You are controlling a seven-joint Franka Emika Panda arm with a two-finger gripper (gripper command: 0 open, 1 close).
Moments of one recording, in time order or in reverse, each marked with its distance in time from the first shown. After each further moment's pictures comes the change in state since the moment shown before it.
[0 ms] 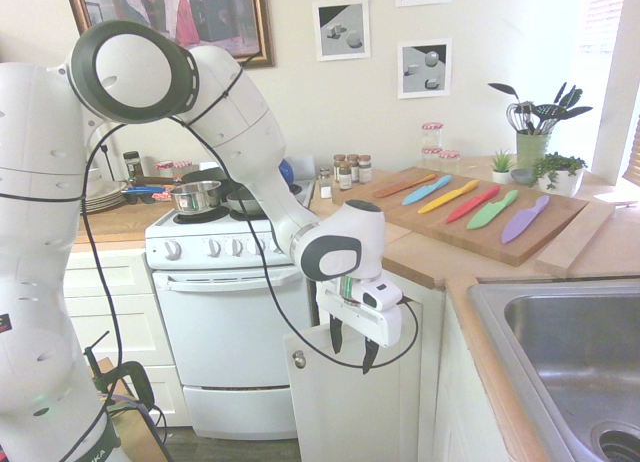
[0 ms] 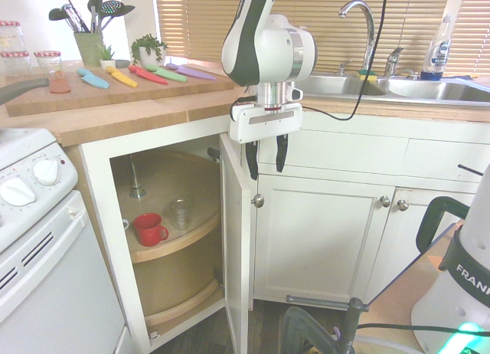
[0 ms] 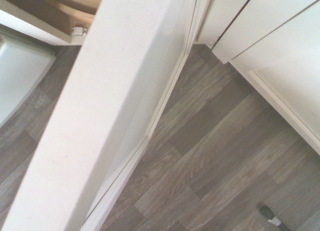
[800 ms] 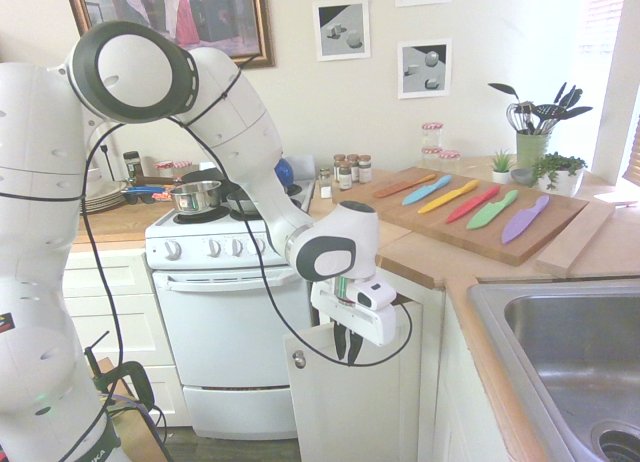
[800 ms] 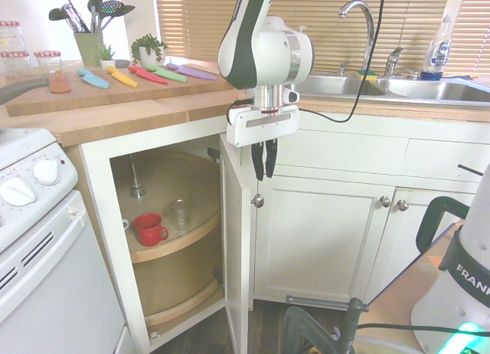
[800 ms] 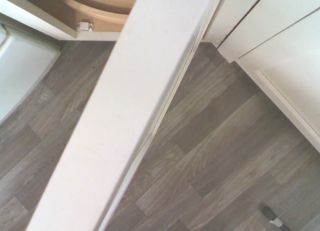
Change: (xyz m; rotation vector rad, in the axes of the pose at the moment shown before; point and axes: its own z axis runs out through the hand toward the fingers) arm -0.010 -0.007 0.004 -0.003 0.001 -0.023
